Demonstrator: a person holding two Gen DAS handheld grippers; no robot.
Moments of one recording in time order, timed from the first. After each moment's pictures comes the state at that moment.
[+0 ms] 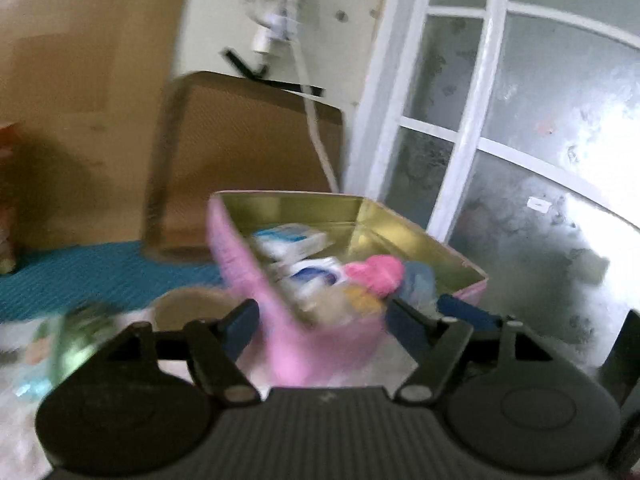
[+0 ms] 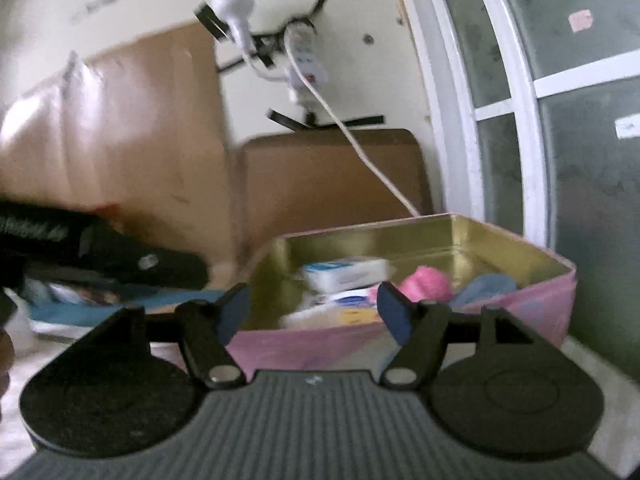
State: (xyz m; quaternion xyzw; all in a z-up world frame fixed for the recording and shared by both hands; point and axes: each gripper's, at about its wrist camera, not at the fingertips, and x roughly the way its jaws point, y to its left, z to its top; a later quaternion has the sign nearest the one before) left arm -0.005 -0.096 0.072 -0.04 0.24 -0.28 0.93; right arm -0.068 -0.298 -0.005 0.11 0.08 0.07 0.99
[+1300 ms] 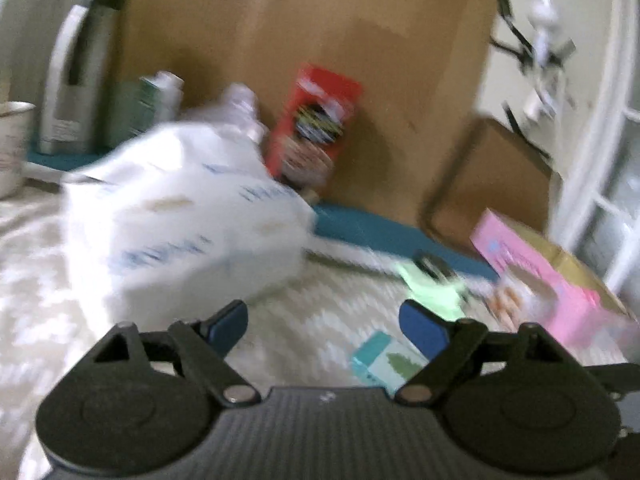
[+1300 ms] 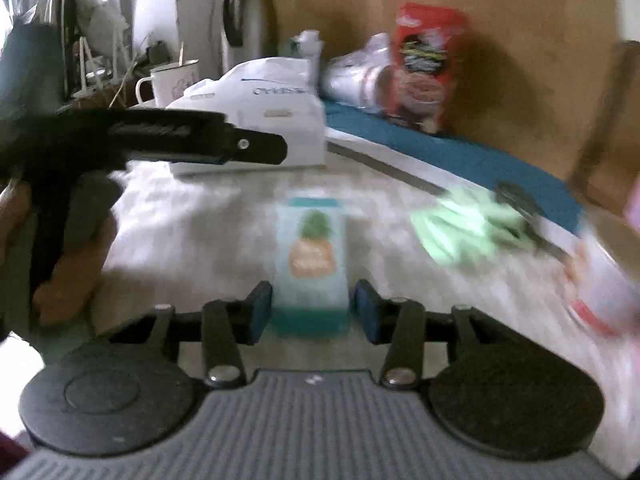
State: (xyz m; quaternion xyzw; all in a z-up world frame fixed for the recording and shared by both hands) left arm -0.039 0.141 0.003 -0.13 0.25 -0.07 0.96; right arm -0.058 -0.093 -0.026 -0.09 0.29 0.37 0.88
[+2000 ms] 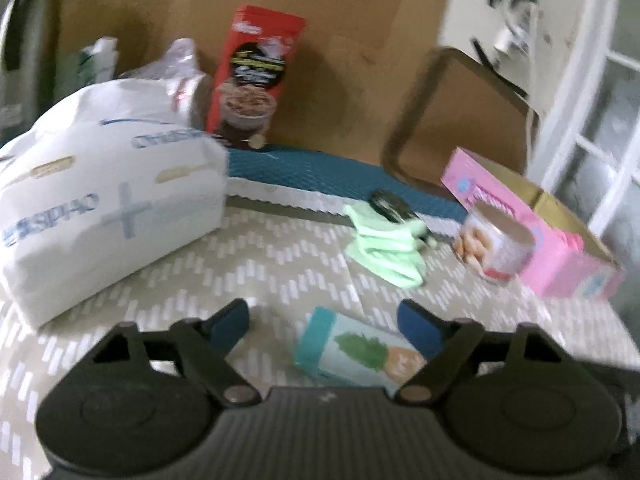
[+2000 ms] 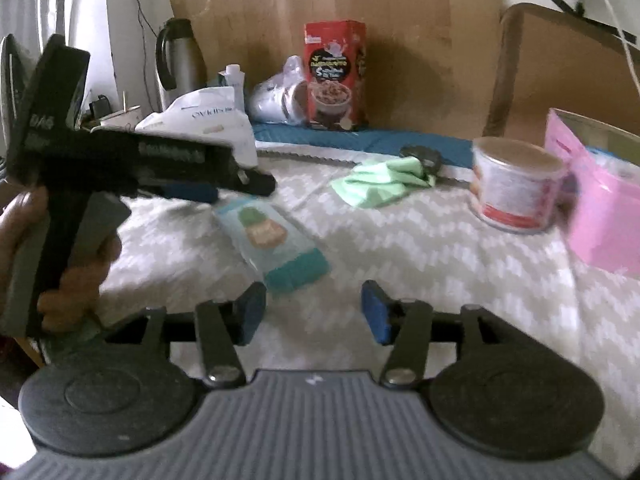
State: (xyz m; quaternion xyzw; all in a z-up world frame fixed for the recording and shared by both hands) left arm -0.025 0.094 -0.005 -0.09 0.31 -0.10 0.94; right arm -0.072 -0.114 -0.033 -0.03 0.27 0.31 0.91
